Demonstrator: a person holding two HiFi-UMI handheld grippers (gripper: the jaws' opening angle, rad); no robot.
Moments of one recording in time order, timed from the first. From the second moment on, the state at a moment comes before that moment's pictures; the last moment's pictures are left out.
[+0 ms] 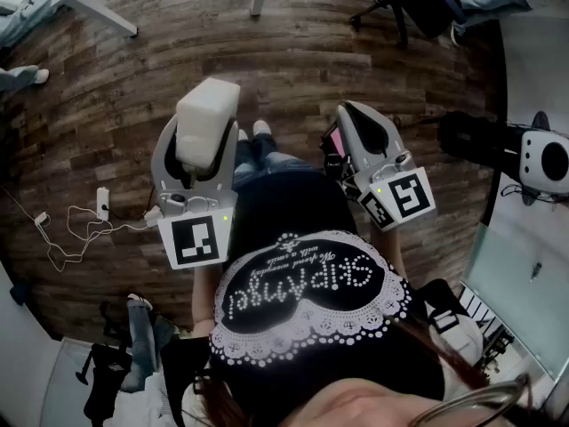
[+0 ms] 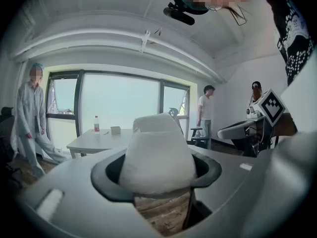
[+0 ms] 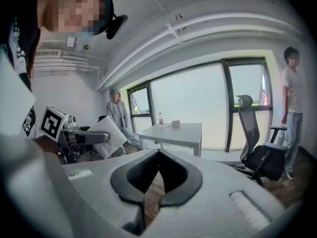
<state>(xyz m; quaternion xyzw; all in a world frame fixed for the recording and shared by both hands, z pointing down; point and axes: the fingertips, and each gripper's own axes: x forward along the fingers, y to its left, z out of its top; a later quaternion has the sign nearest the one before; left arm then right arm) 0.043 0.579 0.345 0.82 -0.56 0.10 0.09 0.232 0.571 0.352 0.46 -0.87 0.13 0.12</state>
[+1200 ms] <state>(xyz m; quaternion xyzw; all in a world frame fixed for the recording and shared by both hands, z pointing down) 0.078 0.554 0.367 0.82 -0.56 0.08 0.10 0.196 0.553 0.376 0.34 -0.93 0.13 0.08</state>
